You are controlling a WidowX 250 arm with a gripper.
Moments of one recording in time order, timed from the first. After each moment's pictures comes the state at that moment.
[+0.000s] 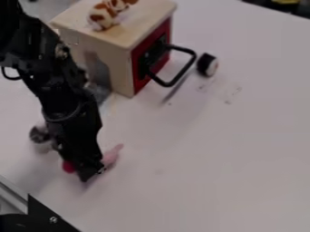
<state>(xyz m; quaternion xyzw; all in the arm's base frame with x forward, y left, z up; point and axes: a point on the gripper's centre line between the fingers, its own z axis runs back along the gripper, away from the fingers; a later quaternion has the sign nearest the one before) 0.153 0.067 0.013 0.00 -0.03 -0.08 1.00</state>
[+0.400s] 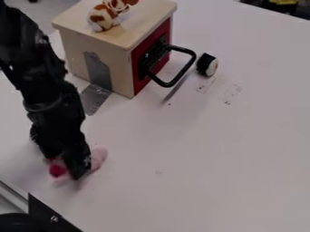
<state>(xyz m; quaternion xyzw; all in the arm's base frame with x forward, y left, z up) 0.147 0.081 0.032 -0.03 -0.01 -0.04 1.00</state>
